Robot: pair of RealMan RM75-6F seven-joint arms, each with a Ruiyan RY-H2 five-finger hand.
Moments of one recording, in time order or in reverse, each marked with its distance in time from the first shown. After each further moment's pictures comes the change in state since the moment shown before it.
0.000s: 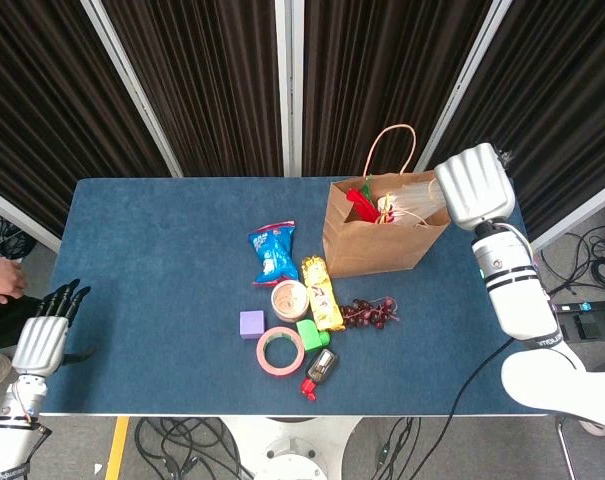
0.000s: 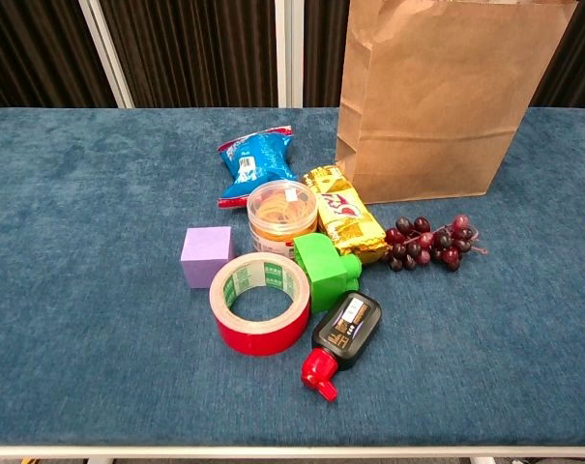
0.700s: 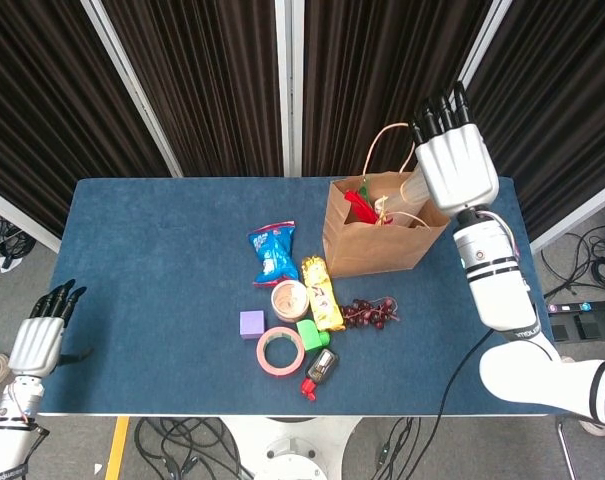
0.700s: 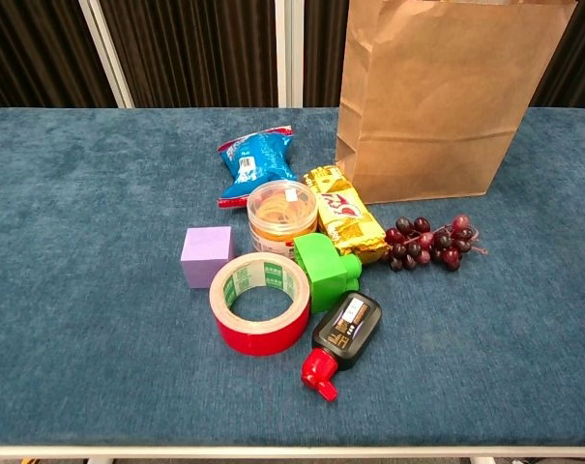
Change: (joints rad) left arm 0.005 0.002 -0.002 0.002 -0.009 -0.002 -0.011; right arm 0.085 -0.034 0.013 0.007 0.003 0.101 0.063
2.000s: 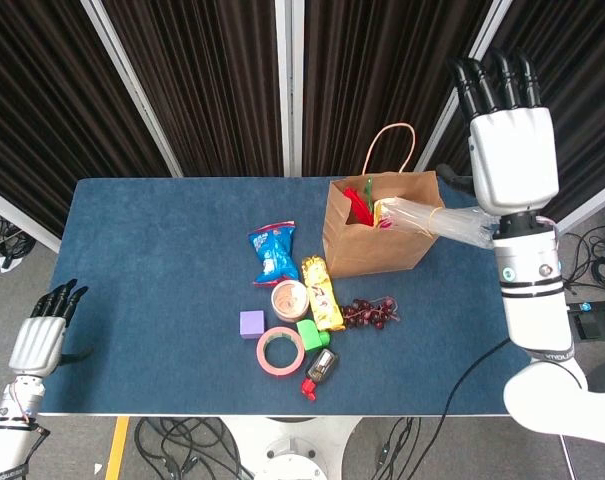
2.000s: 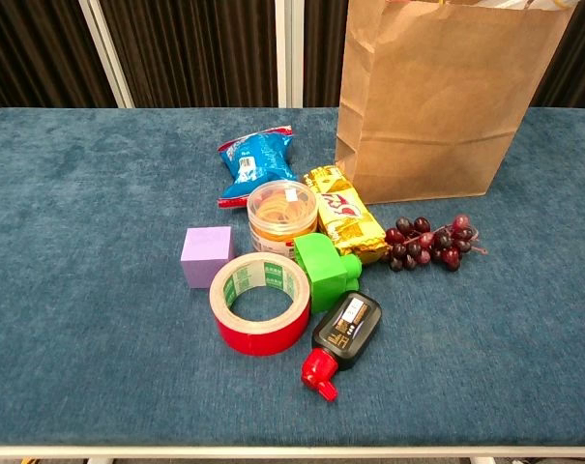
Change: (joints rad) left arm -0.002 0.016 0.000 -0.034 0.000 -0.002 0.038; right arm -0.201 0.074 0.178 -0.153 -0.201 0.176 0.583
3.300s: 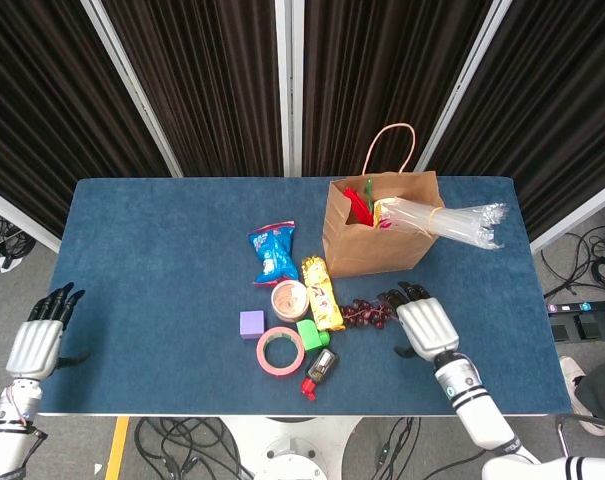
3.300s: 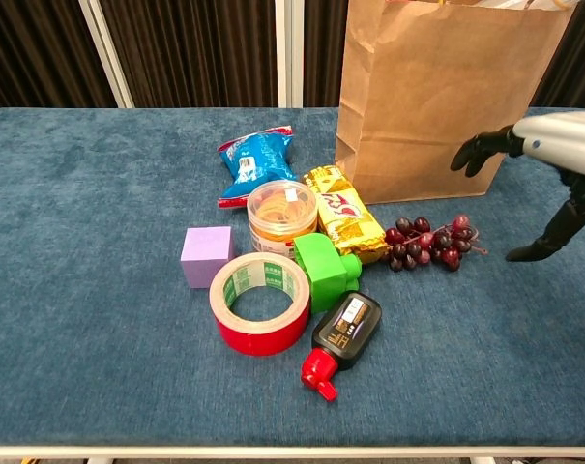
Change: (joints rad) left arm 0.012 -0.005 0.006 0.020 -0.005 -0.002 -0.018; right arm -0.325 -0.492 -0.436 0.143 -0.254 -0.200 0.044
